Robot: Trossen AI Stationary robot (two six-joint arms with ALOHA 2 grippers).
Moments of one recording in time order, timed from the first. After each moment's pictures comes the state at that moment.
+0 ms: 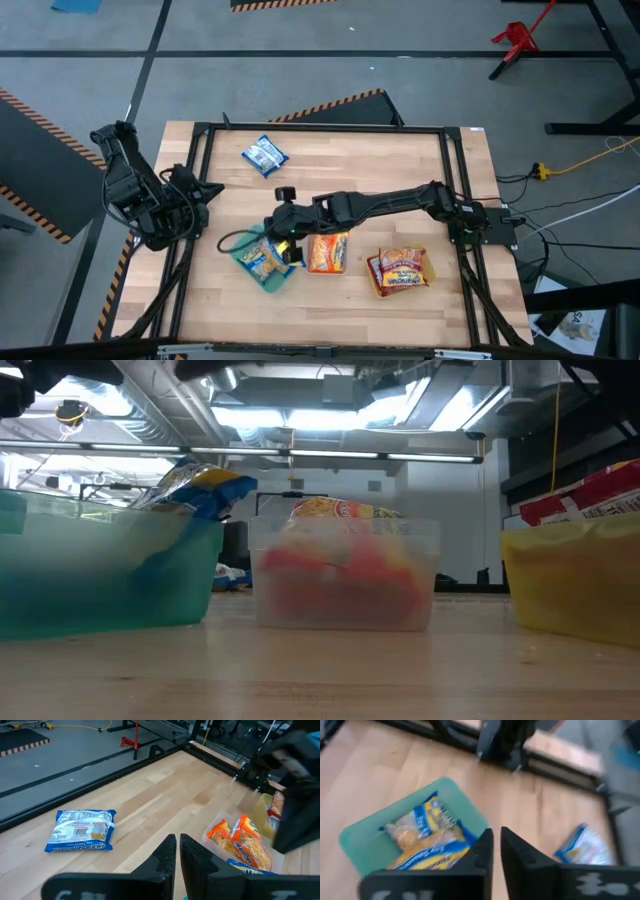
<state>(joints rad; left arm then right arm) -0.94 0.79 0.96 -1.54 -1.14 -1.64 0.19 2.27 2.33 -0.78 0.24 -0.20</state>
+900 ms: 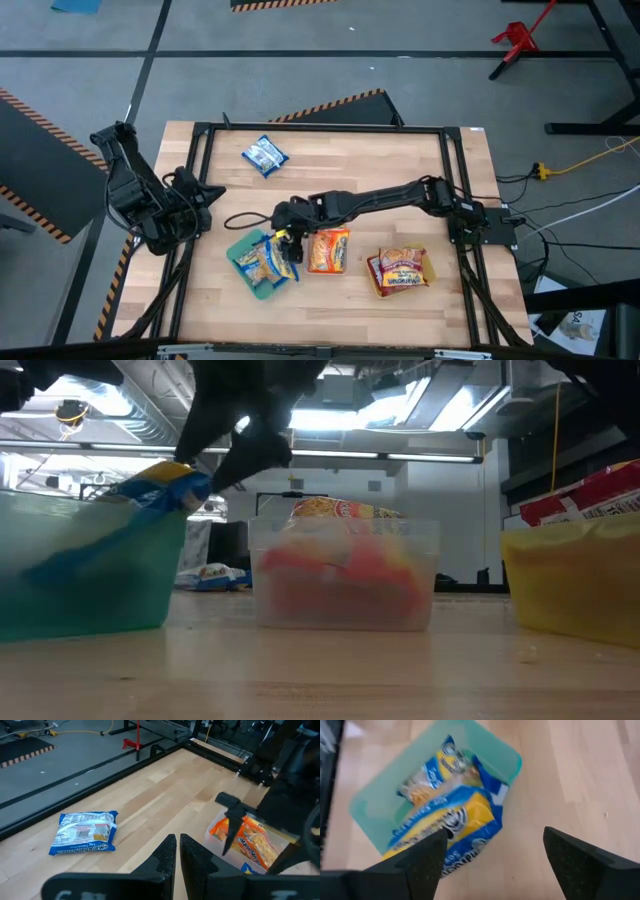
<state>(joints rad) -0.94 0.83 0.96 -1.53 -1.14 -1.62 0.12 2.27 2.06 -0.70 -0.02 0.23</state>
